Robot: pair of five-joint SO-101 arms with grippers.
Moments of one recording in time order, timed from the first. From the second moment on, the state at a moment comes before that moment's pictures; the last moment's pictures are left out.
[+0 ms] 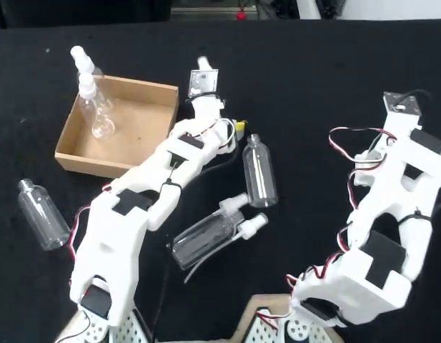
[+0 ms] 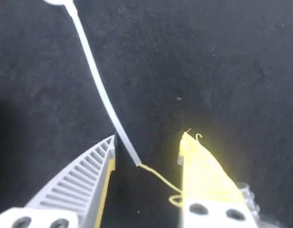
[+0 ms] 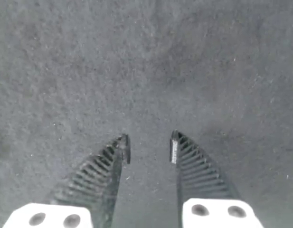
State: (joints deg) left arm 20.9 35.3 2.7 9.2 19.5; right arm 33.8 5.1 14.6 69.0 24.6
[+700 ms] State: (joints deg) left arm 20.9 37.5 0.3 6.6 19.5; right arm 33.8 5.1 14.6 69.0 24.6
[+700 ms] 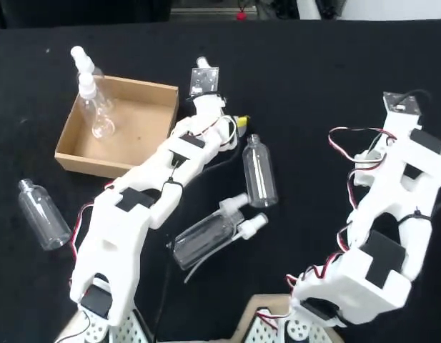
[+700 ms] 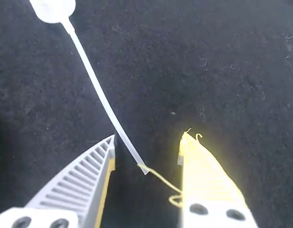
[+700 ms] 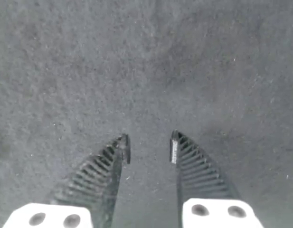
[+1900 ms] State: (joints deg) left arm 33.0 7.3 23.8 6.6 0.2; right arm 33.8 5.1 19.3 65.3 24.6
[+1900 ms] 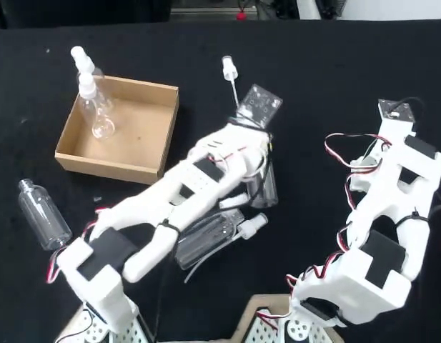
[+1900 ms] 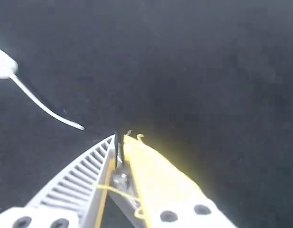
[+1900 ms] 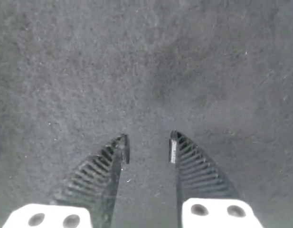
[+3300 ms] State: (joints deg) left arm 23.3 26.4 9.4 5.7 41.2; right arm 34.7 5.1 21.1 65.3 24.6
